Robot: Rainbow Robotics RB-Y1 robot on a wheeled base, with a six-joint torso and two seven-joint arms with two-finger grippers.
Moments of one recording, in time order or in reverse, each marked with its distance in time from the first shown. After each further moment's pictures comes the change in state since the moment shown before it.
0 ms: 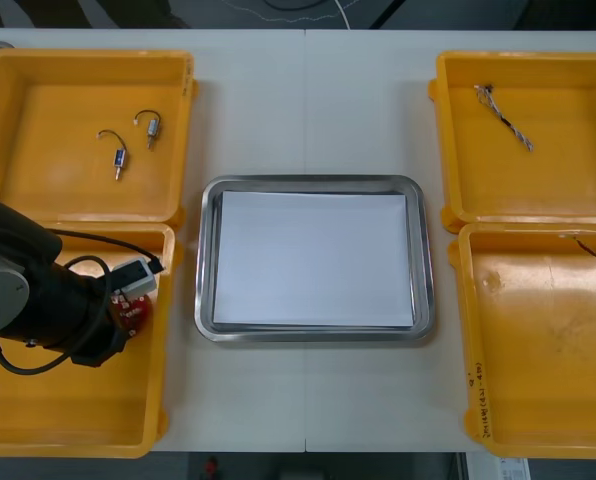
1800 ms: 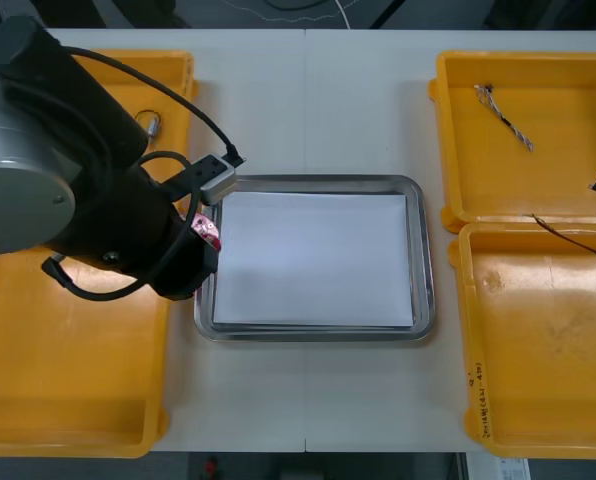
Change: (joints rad) right arm -0.090 0.000 0.082 -0.131 -0.008 0.002 -0.003; left arm -0.443 -0.296 0.006 -0.241 0.022 0.513 0.624
